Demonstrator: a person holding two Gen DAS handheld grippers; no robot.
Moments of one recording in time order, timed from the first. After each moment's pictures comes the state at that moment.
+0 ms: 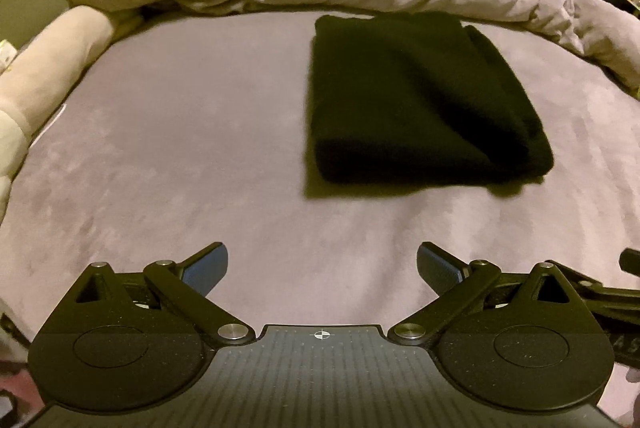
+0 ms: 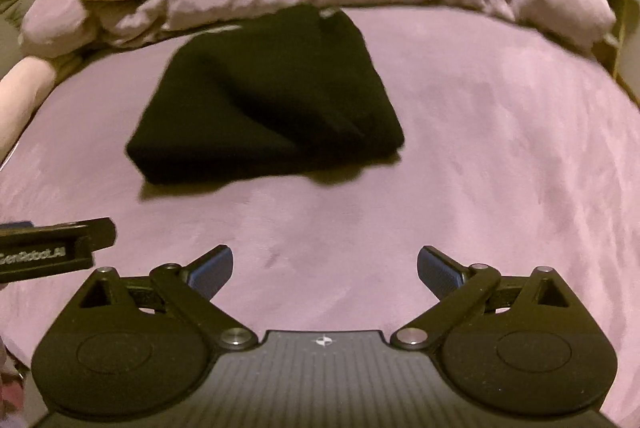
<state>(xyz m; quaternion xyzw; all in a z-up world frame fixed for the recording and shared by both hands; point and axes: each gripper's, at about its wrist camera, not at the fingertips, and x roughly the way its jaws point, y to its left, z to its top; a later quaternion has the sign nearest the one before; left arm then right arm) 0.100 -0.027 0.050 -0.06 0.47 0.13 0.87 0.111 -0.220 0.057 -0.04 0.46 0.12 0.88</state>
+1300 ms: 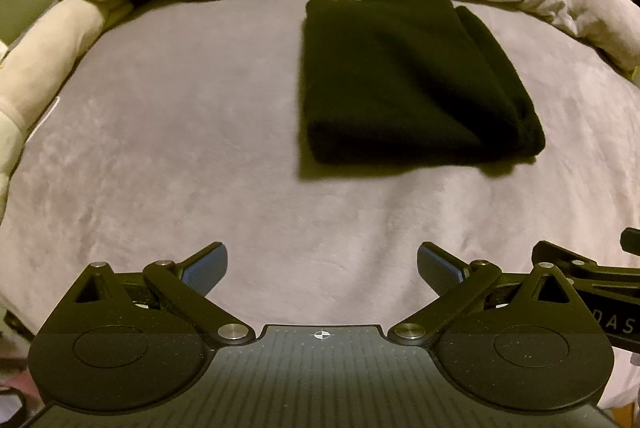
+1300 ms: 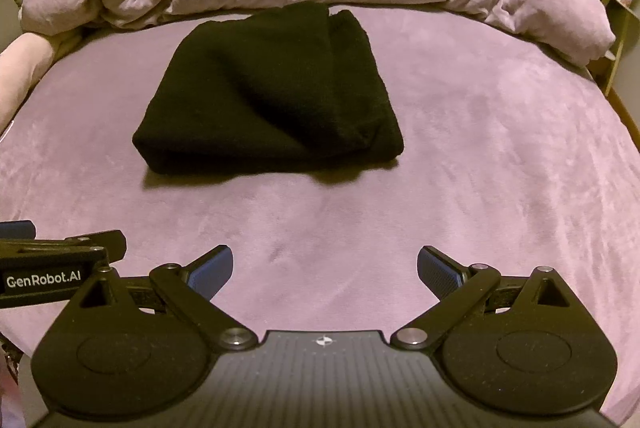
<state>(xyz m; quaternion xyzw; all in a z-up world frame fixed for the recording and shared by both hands) 0.102 -0.033 0.054 -0.06 0.50 0.12 0.86 0.113 -0.205 0.073 -0.06 0.49 0.11 0.87</state>
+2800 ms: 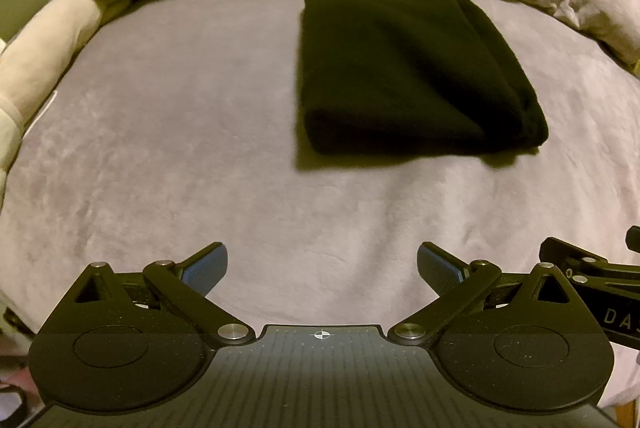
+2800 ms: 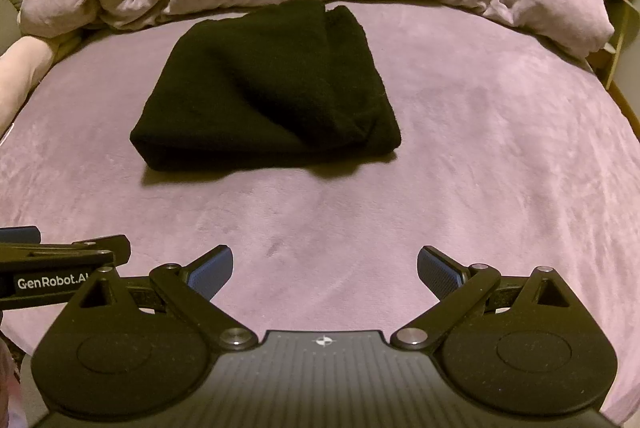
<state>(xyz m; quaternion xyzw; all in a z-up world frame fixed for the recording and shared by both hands) 0.103 -0.036 0.048 -0.06 0.51 0.12 0.85 0.111 -0.207 0.070 -0.05 0.49 0.10 0.86</state>
